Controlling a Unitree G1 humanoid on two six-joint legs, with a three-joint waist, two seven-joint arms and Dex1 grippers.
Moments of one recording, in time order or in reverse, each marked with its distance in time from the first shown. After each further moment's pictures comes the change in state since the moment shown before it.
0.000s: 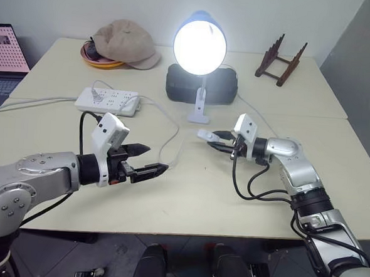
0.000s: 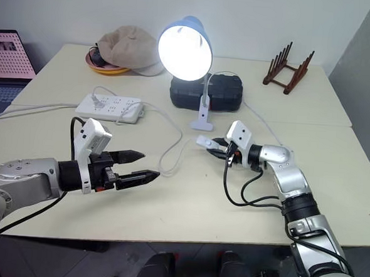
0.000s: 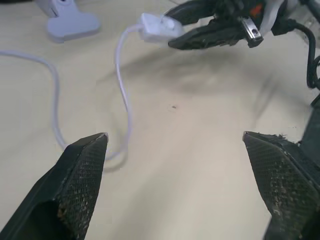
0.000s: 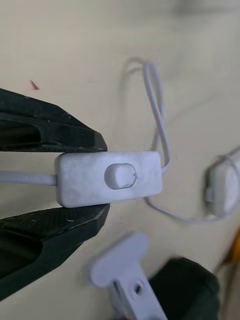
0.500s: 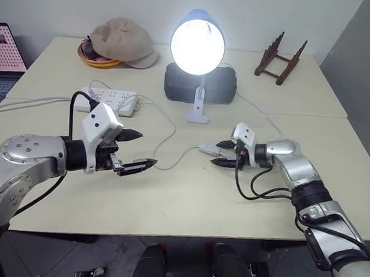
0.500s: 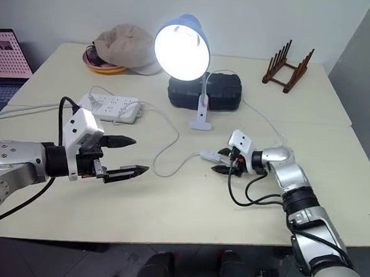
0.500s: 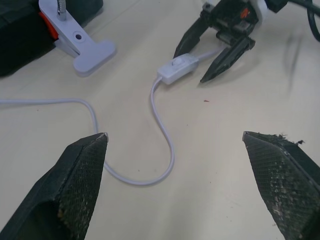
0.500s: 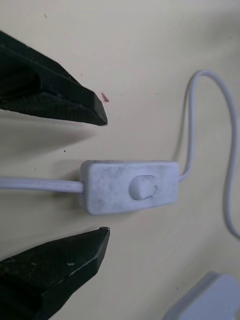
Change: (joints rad) left arm -0.030 0.081 -0.022 0.090 0.243 -0.162 -0.249; right arm -0.046 -0.064 -0.013 0.049 -0.004 0.100 0.138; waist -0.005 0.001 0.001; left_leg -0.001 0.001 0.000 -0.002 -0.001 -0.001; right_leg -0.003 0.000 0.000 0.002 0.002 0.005
